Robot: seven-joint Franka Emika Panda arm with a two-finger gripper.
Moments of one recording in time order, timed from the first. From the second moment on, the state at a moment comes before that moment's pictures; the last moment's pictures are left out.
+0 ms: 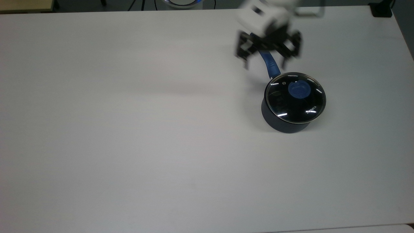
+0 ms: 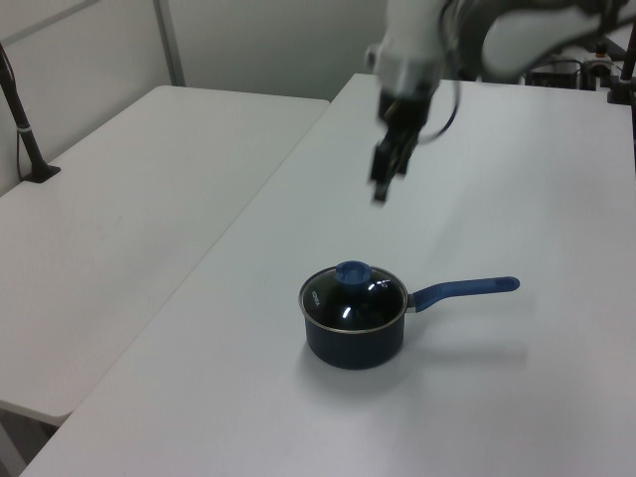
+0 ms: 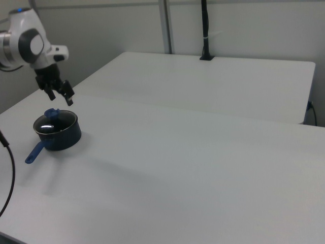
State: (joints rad) arm 0.35 0.28 0.08 -1.56 -0.05 1.99 0.47
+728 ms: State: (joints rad) arm 0.45 0.49 0.08 -1.41 -0.08 2.16 0.64
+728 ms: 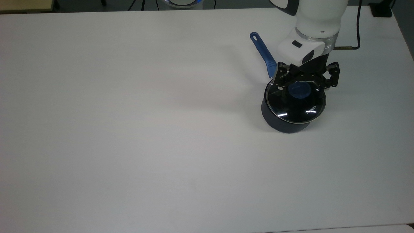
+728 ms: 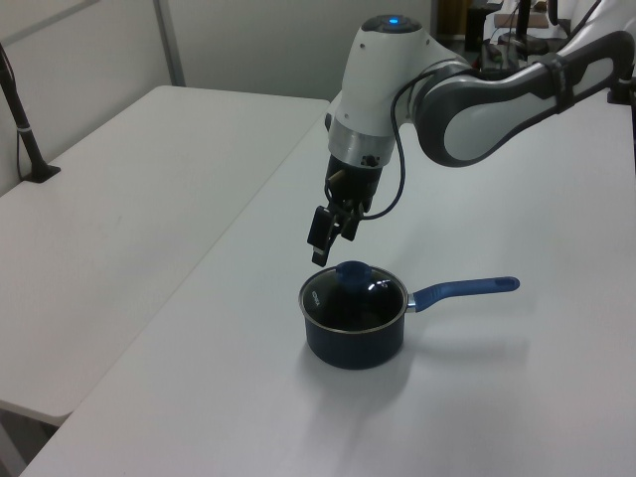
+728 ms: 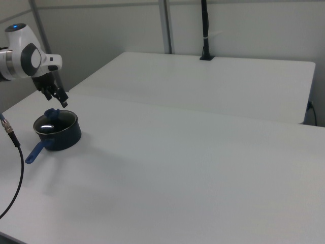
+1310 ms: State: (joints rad) arm 0.45 0.50 0.10 -1.42 -0.15 2.15 0.64
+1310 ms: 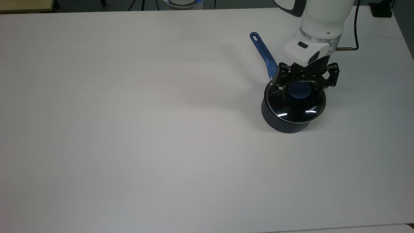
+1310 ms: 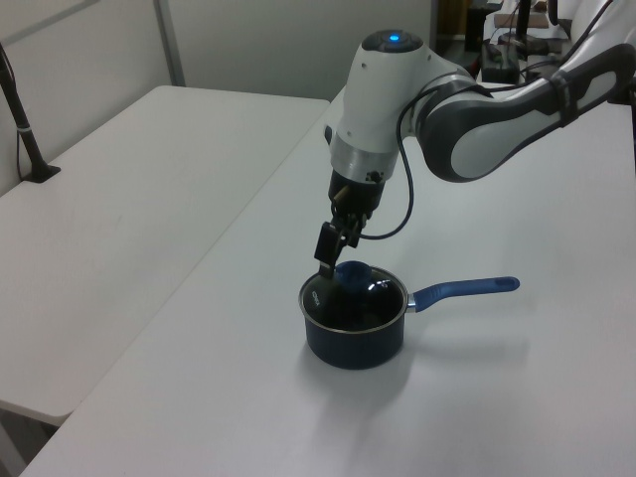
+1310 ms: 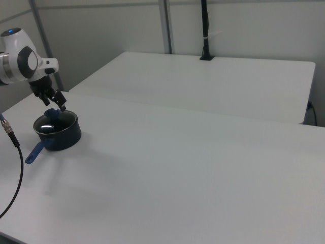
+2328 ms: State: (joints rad) arm 0.46 0.49 0.13 -1.47 -0.15 2.10 0.64
